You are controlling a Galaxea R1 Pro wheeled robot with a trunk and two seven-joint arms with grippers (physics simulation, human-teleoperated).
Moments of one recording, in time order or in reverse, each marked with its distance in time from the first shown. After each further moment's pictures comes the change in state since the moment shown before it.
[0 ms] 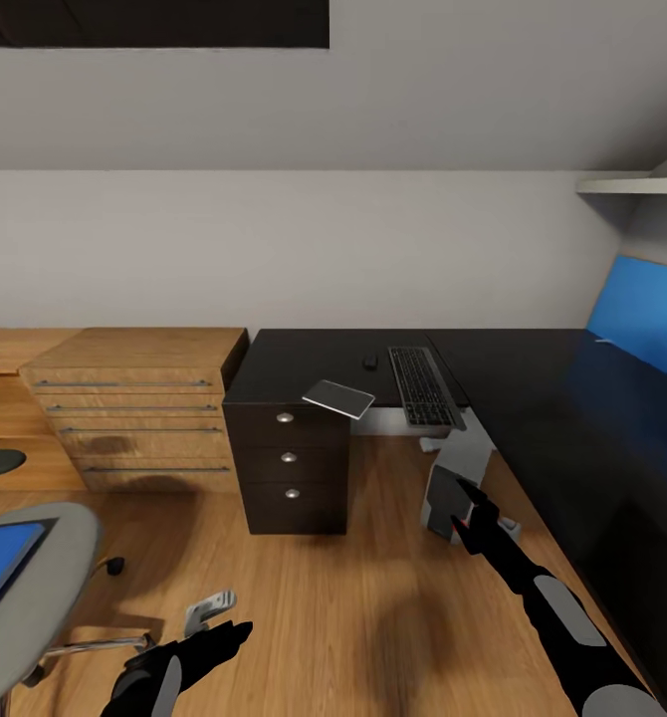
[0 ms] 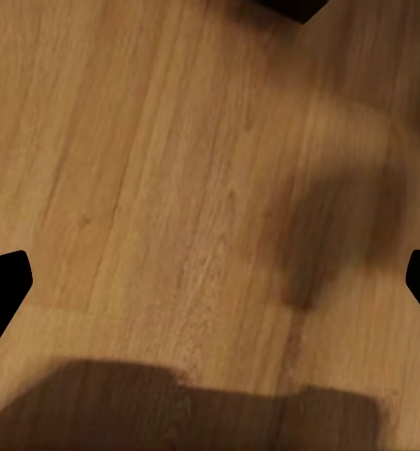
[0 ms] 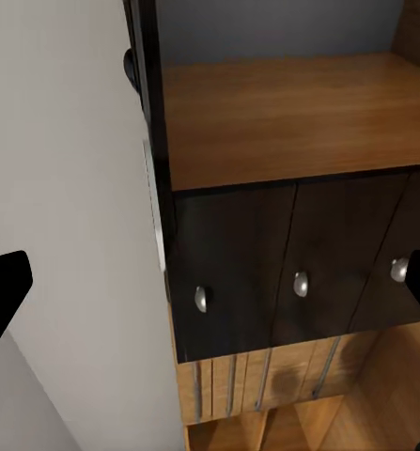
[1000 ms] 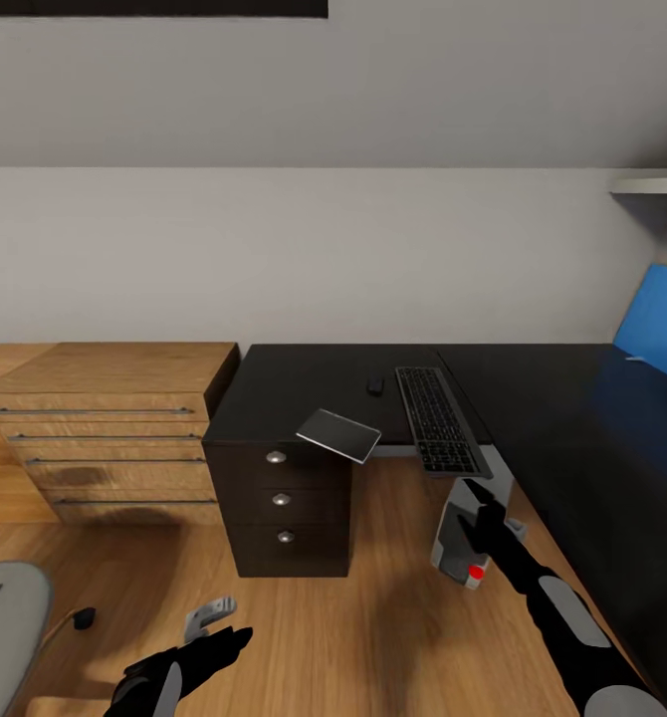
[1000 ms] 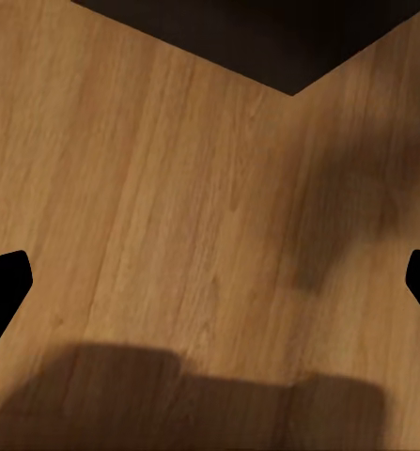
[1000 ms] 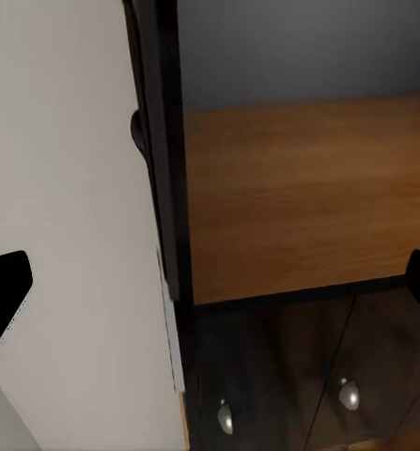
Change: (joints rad) left arm 0.000 0.005 0.000 0.036 0.000 -0.029 0.000; right arm 0.001 -0.001 -0.030 0.000 -0.001 -0.018 0.000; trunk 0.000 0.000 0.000
